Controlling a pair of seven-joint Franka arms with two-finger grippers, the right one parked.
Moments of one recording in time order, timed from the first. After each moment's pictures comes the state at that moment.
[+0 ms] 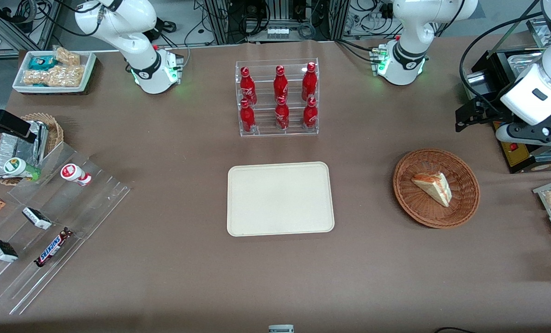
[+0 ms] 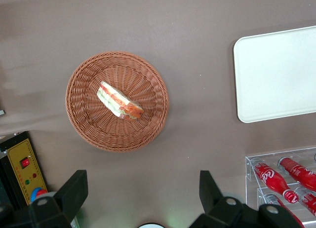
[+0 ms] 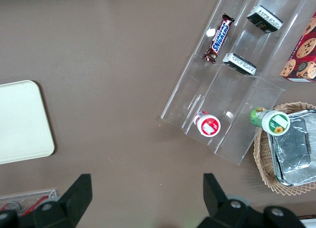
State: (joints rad) arm -0.06 0.01 -0.05 -1.54 -0.03 1.48 0.00
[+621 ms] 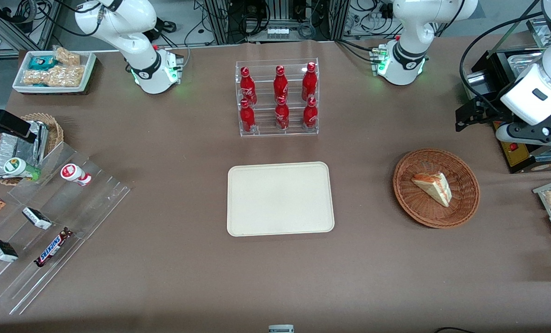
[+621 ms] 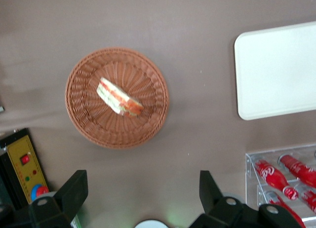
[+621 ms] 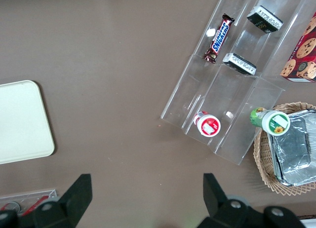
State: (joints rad) arm -0.06 0.01 -0.05 -1.54 -0.03 1.45 0.00
